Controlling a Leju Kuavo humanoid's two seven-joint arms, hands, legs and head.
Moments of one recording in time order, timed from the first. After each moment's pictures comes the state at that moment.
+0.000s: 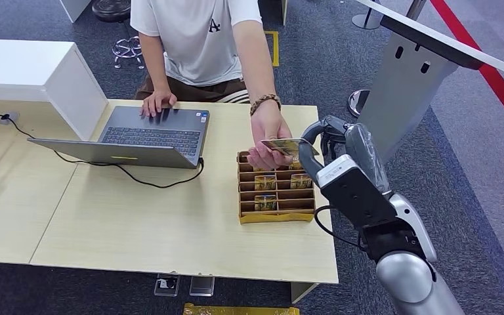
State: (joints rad) left arm -0.08 0.06 -0.32 -0.21 0.41 -0.09 -0.08; right arm -0.41 -0.20 0.49 -1.91 0.41 0.00 0.01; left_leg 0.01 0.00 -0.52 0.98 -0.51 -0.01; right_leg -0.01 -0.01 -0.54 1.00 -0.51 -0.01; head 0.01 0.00
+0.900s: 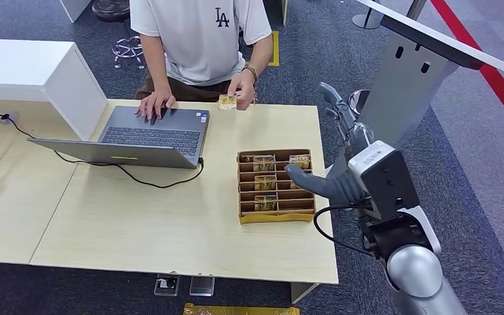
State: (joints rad) left arm -0.08 0.06 -0.32 -0.21 0.43 -0.05 -0.06; right arm -0.41 -0.20 0.47 -1.90 0.07 -0.02 -0.03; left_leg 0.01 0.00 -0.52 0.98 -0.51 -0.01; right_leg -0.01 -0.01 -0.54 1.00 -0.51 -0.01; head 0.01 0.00
